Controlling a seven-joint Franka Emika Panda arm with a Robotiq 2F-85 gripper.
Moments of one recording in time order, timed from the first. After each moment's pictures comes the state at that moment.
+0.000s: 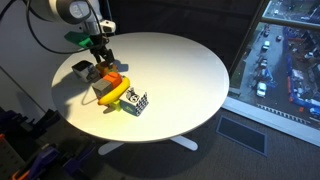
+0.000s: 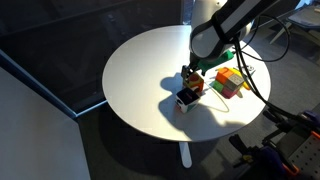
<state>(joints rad) 0.14 0.57 -0.01 -2.05 0.00 2.58 0.23</state>
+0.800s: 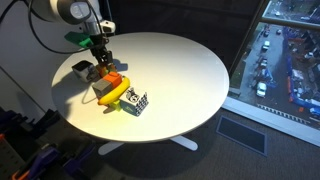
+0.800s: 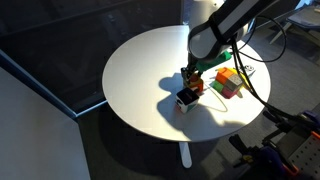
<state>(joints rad) 0.14 0.58 -0.01 -2.03 0.00 2.57 0.23</state>
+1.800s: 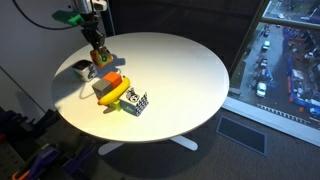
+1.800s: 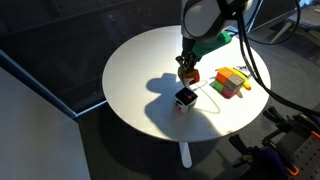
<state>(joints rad) 0.19 0.45 0.00 -2.01 -0.01 2.45 0.23</state>
